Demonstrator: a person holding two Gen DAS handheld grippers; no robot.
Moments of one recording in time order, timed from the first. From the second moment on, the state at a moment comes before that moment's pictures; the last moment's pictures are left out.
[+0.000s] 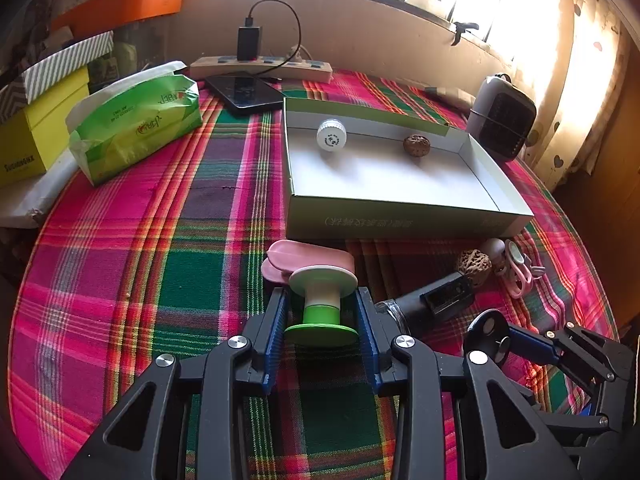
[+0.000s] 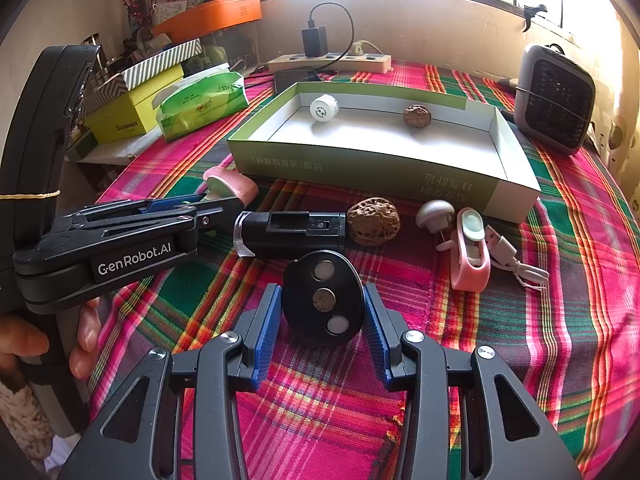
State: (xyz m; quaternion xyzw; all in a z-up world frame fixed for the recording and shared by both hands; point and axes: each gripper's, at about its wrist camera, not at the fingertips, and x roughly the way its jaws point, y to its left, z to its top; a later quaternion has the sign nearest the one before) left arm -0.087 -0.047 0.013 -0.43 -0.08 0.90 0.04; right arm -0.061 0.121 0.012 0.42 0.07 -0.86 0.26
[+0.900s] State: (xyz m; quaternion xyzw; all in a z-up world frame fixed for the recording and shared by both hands) left arm -0.072 -0.042 0.024 -0.41 -0.07 0.91 0.05; right arm -0.058 0.126 0.016 0.42 0.06 -0.87 0.26
